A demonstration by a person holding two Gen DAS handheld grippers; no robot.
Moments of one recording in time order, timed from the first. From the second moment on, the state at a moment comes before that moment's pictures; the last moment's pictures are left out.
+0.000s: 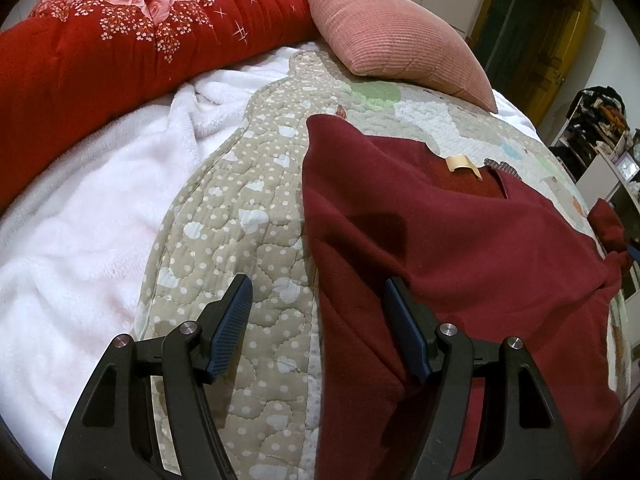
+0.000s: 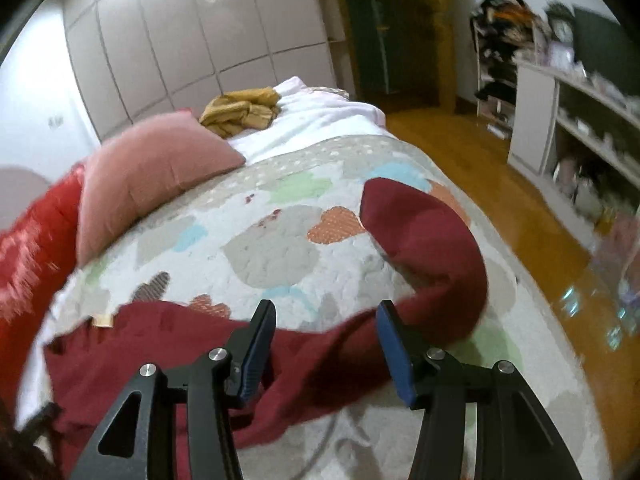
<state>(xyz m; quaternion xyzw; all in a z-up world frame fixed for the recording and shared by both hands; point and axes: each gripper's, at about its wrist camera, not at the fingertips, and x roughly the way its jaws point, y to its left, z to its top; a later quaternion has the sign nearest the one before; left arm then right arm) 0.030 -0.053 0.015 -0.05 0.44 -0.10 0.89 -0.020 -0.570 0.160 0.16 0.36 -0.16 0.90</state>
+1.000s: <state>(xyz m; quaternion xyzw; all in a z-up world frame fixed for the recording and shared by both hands) 0.030 -0.054 0.013 -0.05 0.44 -0.09 0.89 -0.147 -0.706 0.131 0.45 0.29 -0.25 0.81</state>
